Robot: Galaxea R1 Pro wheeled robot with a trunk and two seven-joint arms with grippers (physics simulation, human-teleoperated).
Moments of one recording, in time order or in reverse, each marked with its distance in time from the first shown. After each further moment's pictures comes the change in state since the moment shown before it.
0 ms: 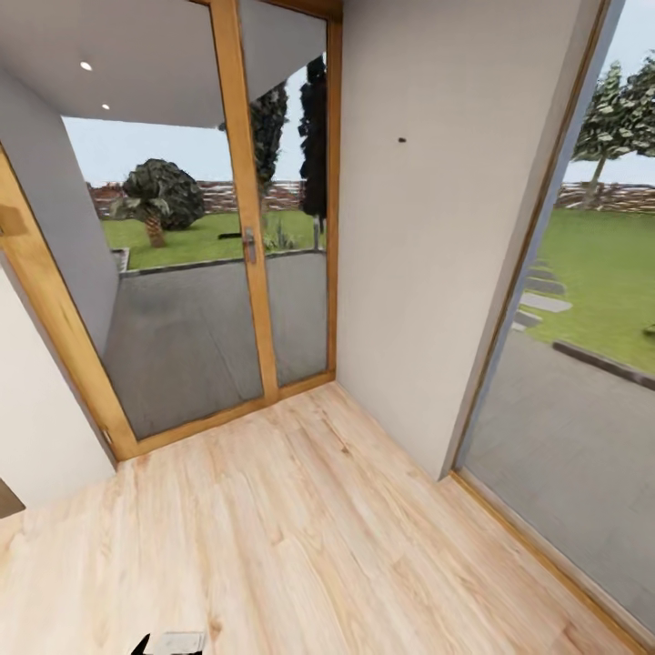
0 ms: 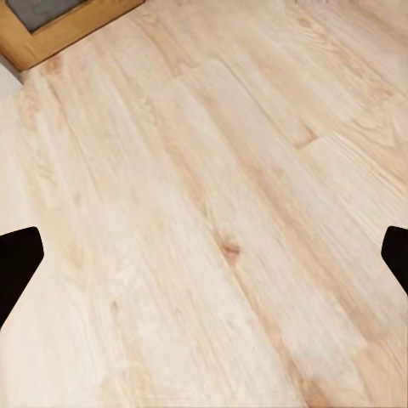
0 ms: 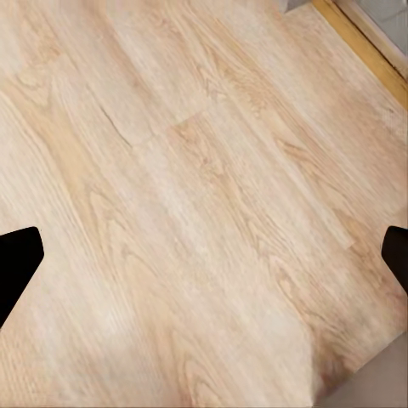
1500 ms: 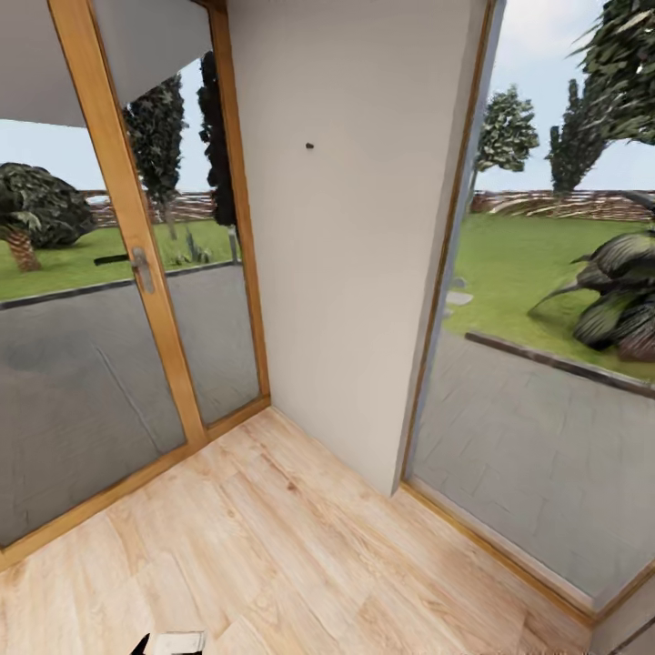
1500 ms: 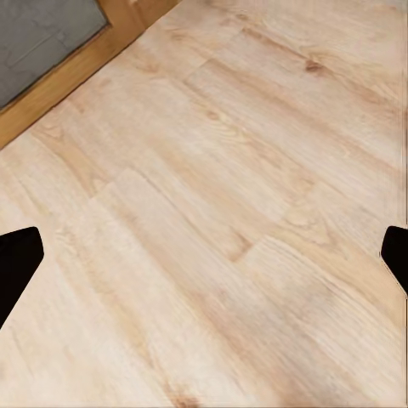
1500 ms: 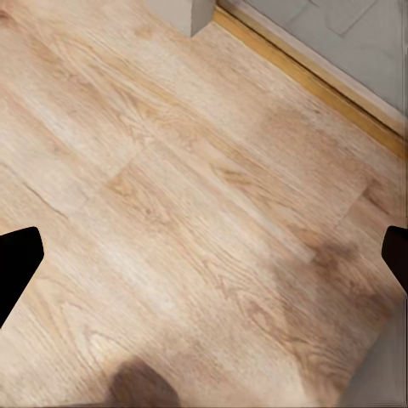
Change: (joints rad) left arm 0.000 0.000 0.001 0.000 0.000 -0.001 0.002; right arm 0.000 -0.001 0.000 0.000 0.000 0.000 0.000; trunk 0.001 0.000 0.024
